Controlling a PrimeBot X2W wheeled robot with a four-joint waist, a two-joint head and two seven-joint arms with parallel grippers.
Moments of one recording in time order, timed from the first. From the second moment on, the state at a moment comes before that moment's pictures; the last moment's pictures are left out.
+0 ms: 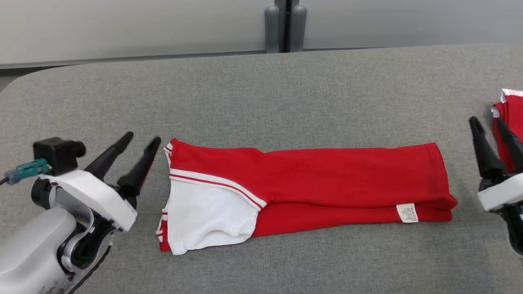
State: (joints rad) left arm -0.68 0.74 -1.06 0.23 -1.23 -0.01 -0.23; right arm -0.46 -0.64 0.52 0.48 1.02 0.13 -0.22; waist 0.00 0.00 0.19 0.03
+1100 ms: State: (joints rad) left arm -0.15 0.05 -0.01 0.25 -0.31 -0.12 -0.26; right arm -0.17 -0.19 0.01 0.36 0.44 0.13 -0.26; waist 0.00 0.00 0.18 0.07
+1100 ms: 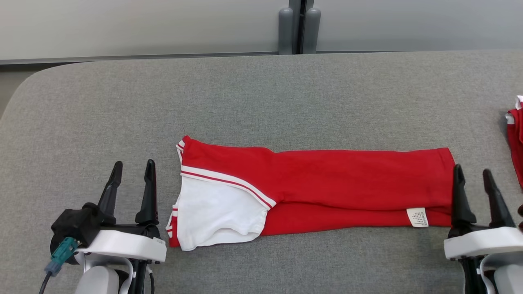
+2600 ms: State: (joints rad) left arm -0.17 0.05 -0.01 0.27 -0.36 -0.13 -0.26; right arm -0.40 -0.30 -0.07 0.91 0.58 0.13 -0.26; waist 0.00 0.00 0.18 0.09
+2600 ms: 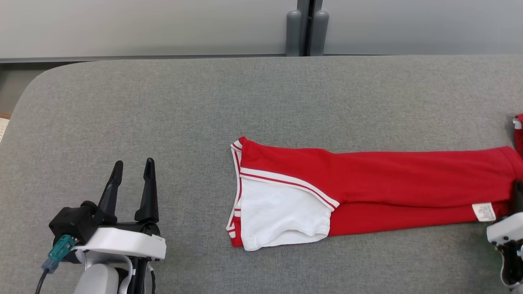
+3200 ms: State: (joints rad) left arm -0.15 0.05 0.04 0.26 -0.36 -0.13 -0.26; right arm -0.41 -0.17 0.09 0.45 0.54 0.13 -0.15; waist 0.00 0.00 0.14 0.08
